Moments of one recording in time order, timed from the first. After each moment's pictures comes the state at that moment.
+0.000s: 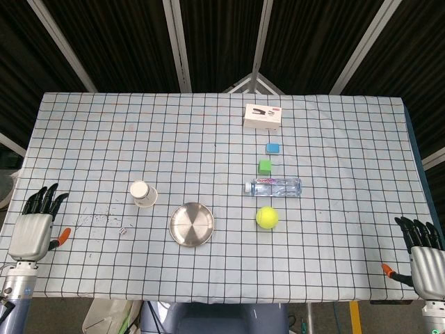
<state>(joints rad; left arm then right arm) -0.18 -1.30 -0.04 -1.56 1.39 1.45 0.27 -0.02 -1.12 0.04 -1.63 -1.48 1.51 -0.04</state>
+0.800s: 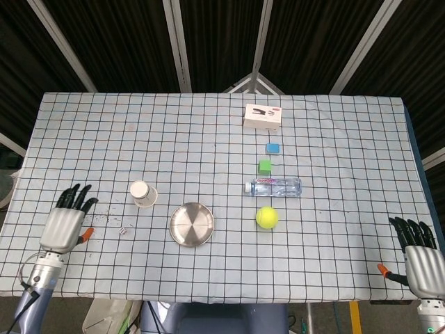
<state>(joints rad) -0.28 -1.37 -0.06 -1.58 1.39 1.31 0.47 -0.01 -1.13 0.04 -1.62 -1.48 1.49 -0.04</state>
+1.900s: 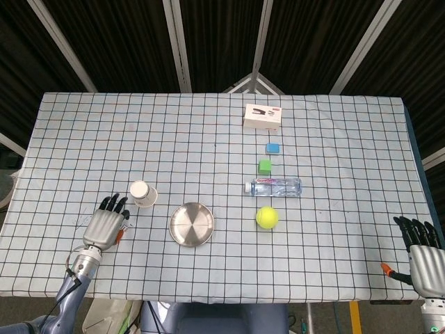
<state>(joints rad) -0.40 -1.53 -0.05 -1.52 1.20 1.14 0.66 -0.01 -1.13 0.04 -1.60 -1.46 1.48 -0.02</state>
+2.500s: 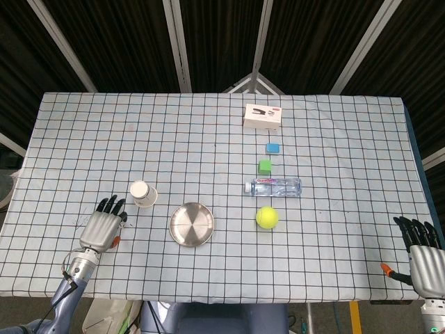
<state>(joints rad) -0.39 -1.51 -0.02 -1.54 1.22 1.16 0.65 -0.01 -1.13 0.04 -1.61 -1.46 1.49 -0.01</state>
